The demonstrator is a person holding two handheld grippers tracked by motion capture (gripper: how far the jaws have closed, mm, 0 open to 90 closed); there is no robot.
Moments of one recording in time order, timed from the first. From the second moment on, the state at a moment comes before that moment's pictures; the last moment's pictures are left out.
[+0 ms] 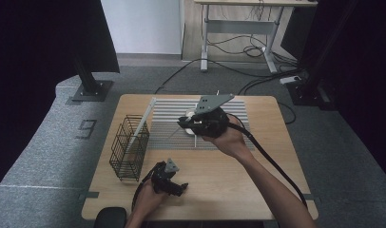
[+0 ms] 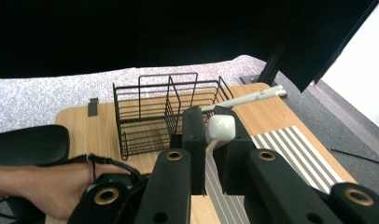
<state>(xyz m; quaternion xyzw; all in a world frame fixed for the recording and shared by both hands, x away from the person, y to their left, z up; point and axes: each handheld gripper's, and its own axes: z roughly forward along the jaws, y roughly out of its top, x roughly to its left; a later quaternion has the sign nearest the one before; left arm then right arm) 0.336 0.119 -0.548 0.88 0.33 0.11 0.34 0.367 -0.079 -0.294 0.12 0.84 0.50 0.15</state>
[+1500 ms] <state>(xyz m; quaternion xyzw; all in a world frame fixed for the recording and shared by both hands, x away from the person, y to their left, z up) 0.318 0.149 -0.513 0.83 0.29 0.16 0.44 0.342 -0.093 -0.363 0.11 0.86 0.50 0.07</state>
